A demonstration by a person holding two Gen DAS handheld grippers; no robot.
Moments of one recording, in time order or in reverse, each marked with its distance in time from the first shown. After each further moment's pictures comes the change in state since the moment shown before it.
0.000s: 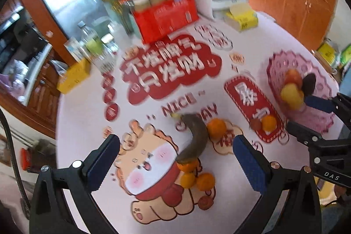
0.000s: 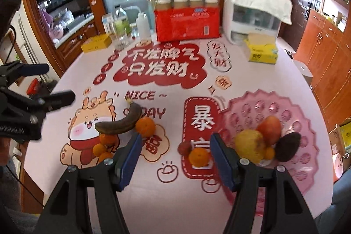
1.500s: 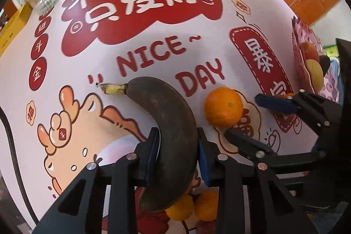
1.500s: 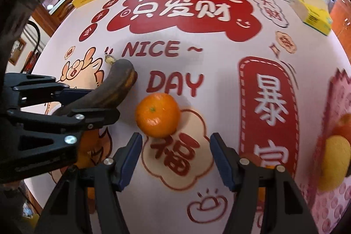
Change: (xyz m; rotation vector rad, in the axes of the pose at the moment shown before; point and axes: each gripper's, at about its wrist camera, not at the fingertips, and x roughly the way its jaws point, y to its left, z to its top) left arm 0.176 0.023 -0.016 -0.069 0.281 -0.302; right arm 0.168 0.048 -0.001 -0.032 0.294 0.084
